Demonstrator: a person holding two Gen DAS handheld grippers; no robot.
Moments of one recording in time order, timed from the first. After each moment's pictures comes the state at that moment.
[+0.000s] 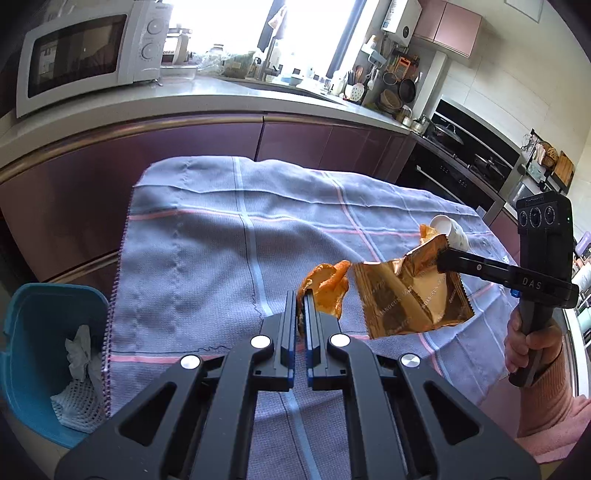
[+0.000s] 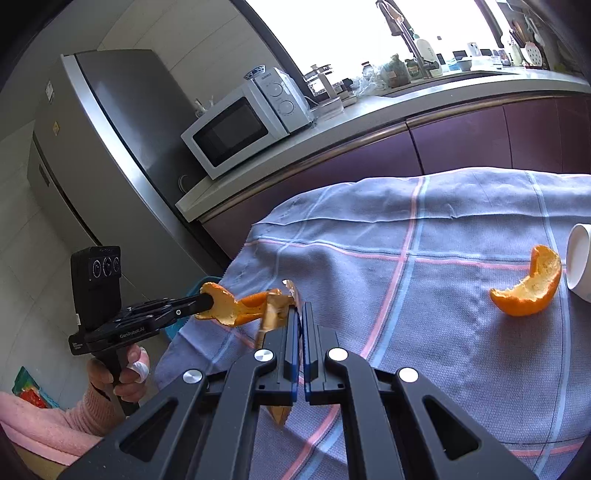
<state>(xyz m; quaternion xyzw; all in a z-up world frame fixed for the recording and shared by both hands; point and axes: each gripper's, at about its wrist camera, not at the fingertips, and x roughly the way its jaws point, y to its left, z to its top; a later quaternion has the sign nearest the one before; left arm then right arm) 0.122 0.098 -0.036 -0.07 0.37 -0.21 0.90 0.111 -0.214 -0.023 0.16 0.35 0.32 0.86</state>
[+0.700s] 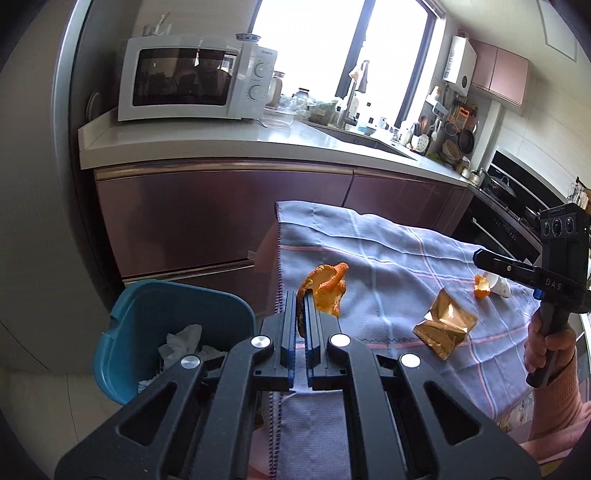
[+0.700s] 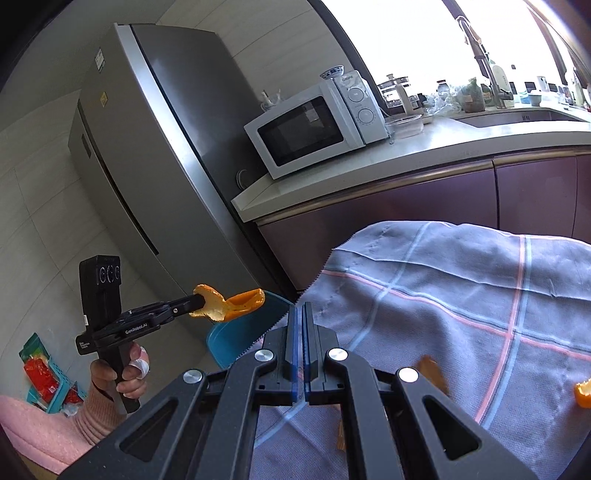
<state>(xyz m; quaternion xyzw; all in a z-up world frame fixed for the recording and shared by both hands) 0.061 0.241 0.009 -0.10 0.31 -0.08 0.94 0.129 -0.125 0.025 0.11 0.31 0.41 0.85</state>
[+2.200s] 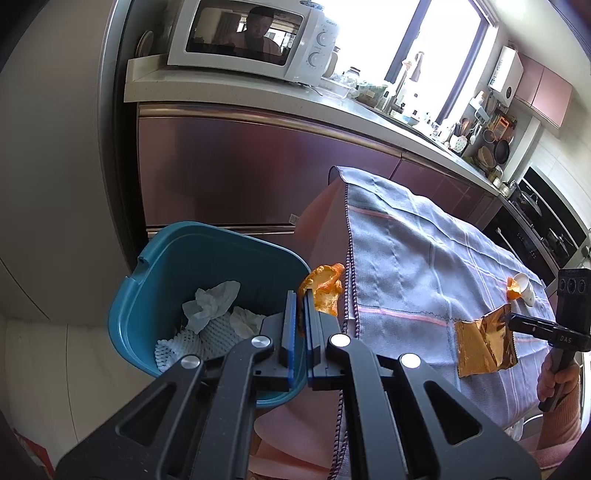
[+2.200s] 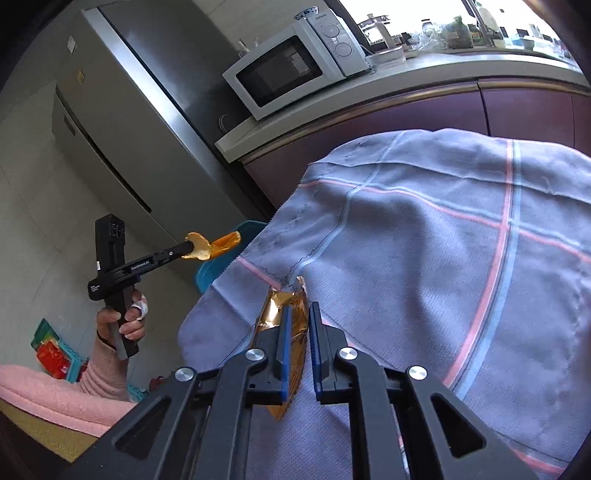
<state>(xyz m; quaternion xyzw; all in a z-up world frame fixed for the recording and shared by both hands) 0.067 0.284 -0.046 -0.16 0.37 -0.03 0.92 0.120 -0.152 -0.048 0.11 0.43 0.41 0.80</state>
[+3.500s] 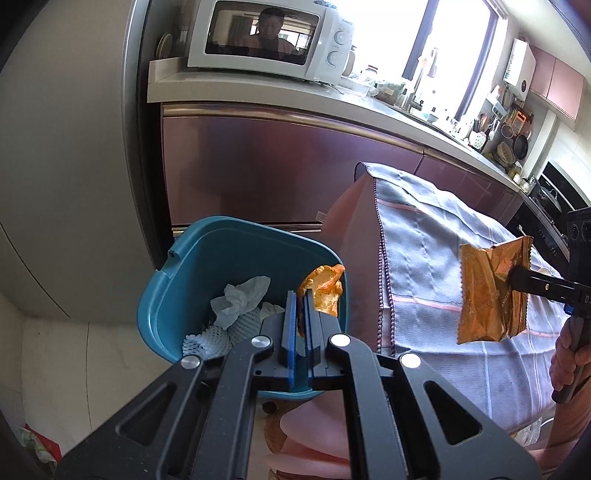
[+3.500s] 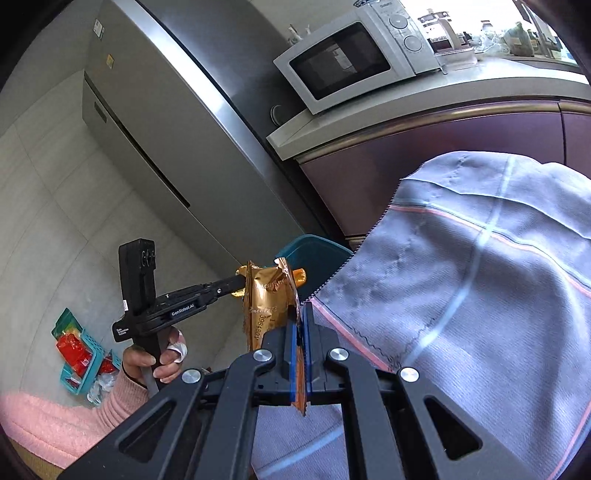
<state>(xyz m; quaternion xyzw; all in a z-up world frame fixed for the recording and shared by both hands) 0.058 0.293 -0.058 -0.13 0.37 0.02 0.92 0.154 -0.035 -0.016 0.11 0.41 0.49 0.76</state>
